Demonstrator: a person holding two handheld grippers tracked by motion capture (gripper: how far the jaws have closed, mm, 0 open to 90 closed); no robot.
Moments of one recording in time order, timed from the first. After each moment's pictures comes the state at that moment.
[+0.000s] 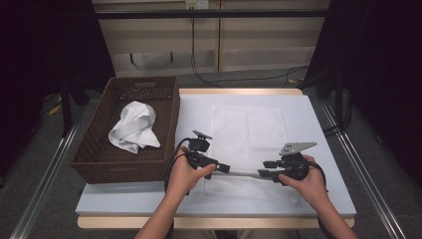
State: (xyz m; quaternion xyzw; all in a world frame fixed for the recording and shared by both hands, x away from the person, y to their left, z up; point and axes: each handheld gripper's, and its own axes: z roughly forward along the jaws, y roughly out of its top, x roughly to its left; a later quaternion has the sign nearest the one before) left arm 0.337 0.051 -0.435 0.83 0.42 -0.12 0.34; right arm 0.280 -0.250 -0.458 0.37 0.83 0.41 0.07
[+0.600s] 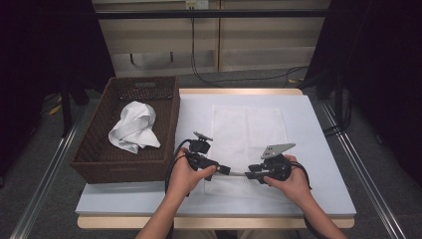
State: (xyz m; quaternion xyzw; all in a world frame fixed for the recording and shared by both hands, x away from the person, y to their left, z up) left arm 0.335 0.051 -0.440 0.83 0.42 -0.12 0.34; right arm 0.289 -0.213 -0.472 0.33 0.86 0.39 0.07
